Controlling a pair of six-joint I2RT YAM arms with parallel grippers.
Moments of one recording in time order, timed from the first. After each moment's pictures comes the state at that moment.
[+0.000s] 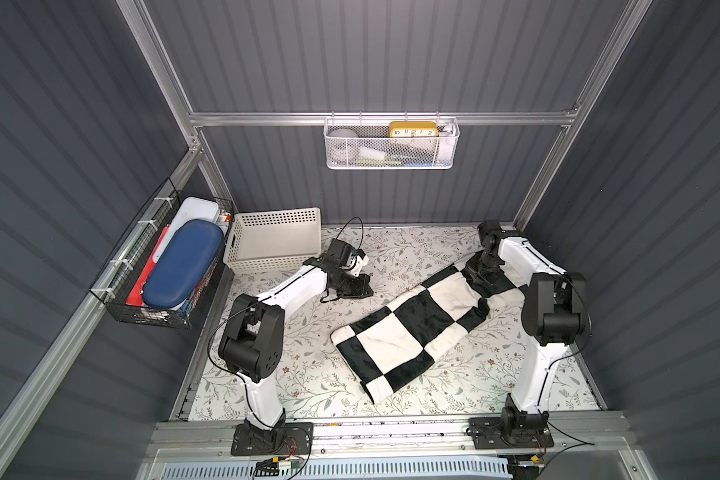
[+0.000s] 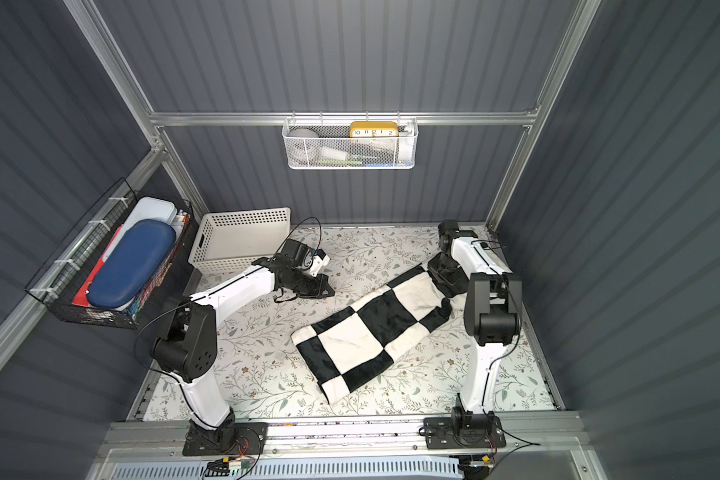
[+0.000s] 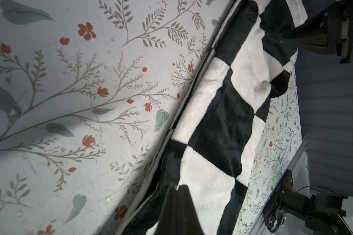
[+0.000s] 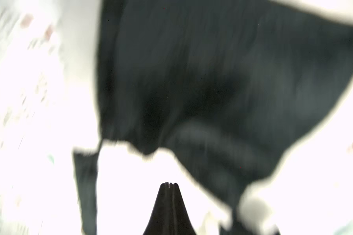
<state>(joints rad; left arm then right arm) -0.46 1.84 1.35 -0.59 0.55 -0.22 -0.03 2.09 1.67 -0.93 0.07 0.89</state>
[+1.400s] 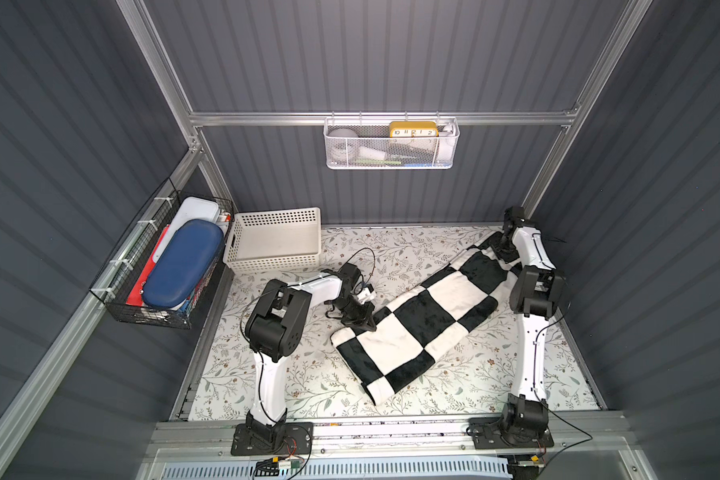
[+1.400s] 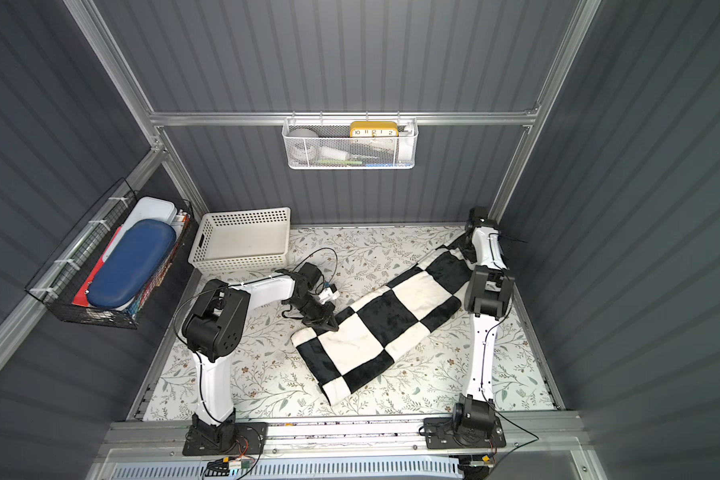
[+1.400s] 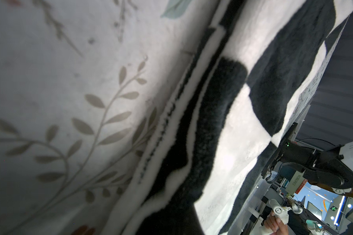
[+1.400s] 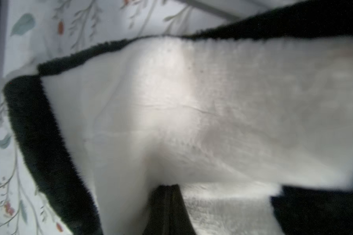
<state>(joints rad) -0.50 2.06 1.32 -0.75 0.70 -0.15 -0.20 2.71 2.56 -1.02 0.06 0.94</state>
